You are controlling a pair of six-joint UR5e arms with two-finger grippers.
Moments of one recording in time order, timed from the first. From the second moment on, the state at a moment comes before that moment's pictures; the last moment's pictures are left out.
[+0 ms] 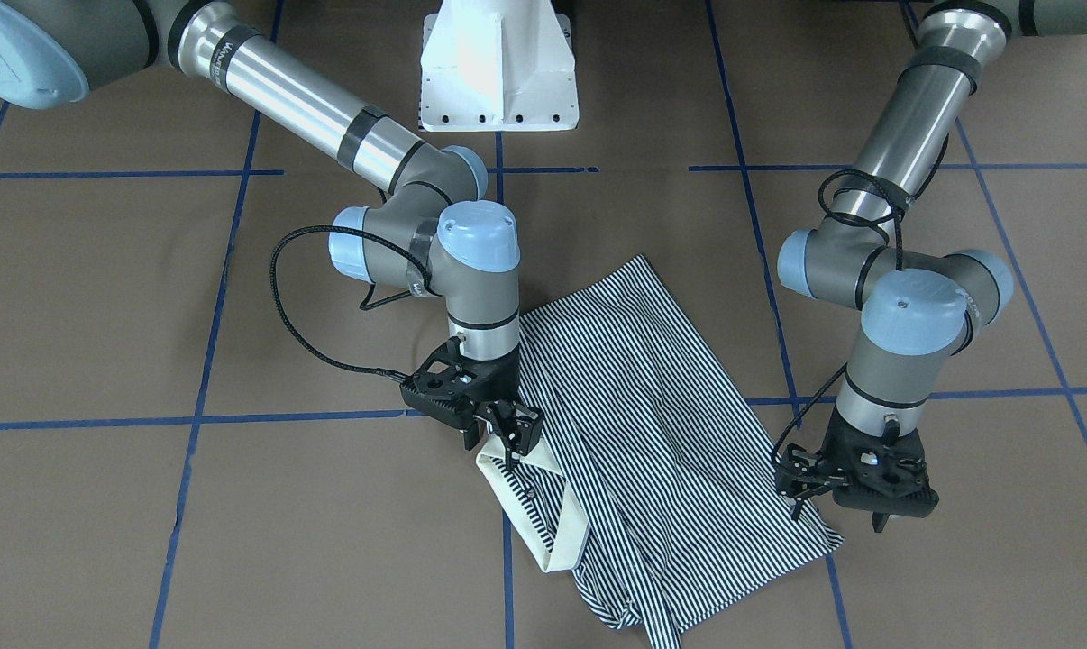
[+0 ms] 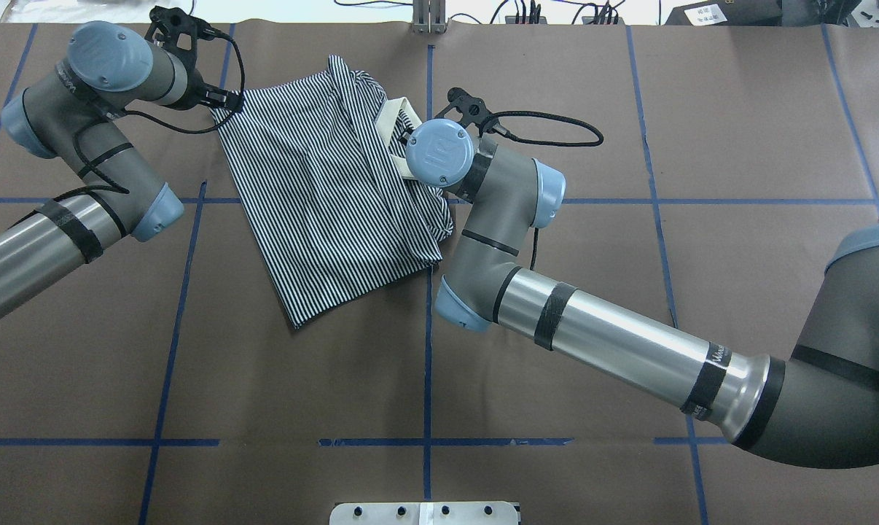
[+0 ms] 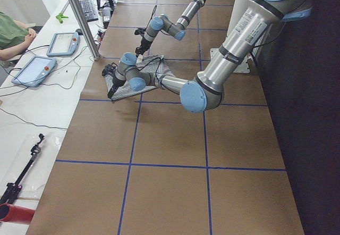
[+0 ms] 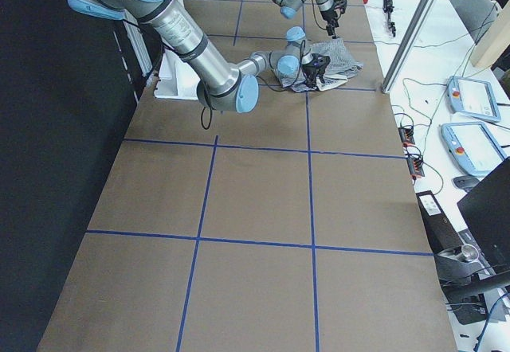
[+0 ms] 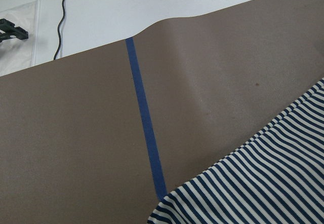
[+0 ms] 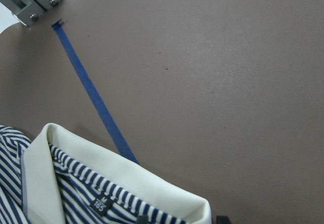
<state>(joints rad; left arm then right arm) -0.92 -2.22 -1.07 -2.30 -1.73 -0.68 0.57 -0.57 0.97 -1.07 1.48 1.83</state>
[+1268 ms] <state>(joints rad) -0.88 -2.20 -1.15 -2.30 -1.73 -0.73 0.50 -1.08 1.59 -1.18 1.40 1.83</state>
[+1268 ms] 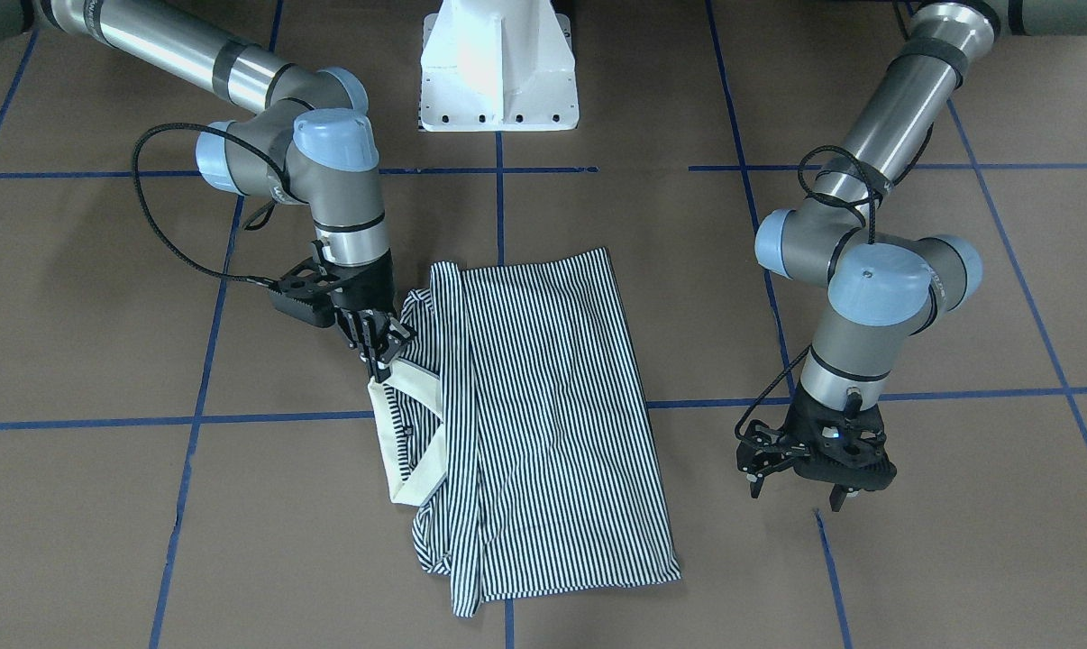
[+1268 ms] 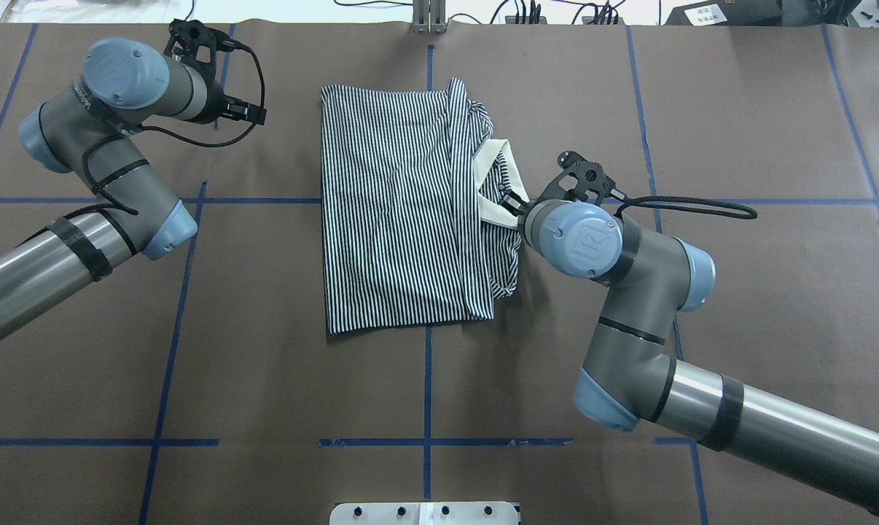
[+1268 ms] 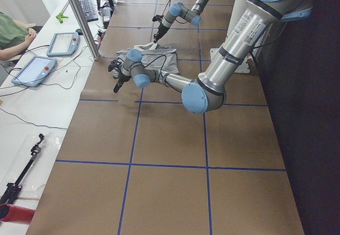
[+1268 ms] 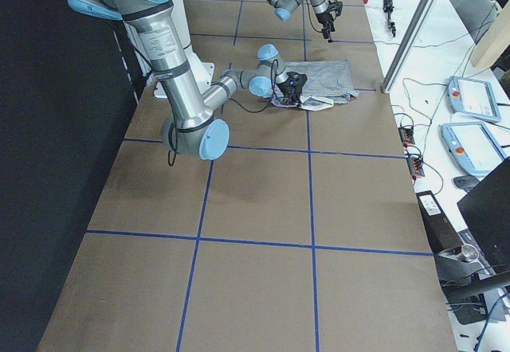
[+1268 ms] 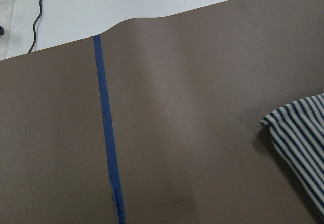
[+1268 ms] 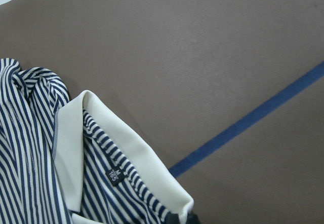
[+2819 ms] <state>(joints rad) -0.66 -1.96 -1.63 -2.28 -1.84 -1.18 0.36 -1.36 1.97 -1.17 1.38 1.73</state>
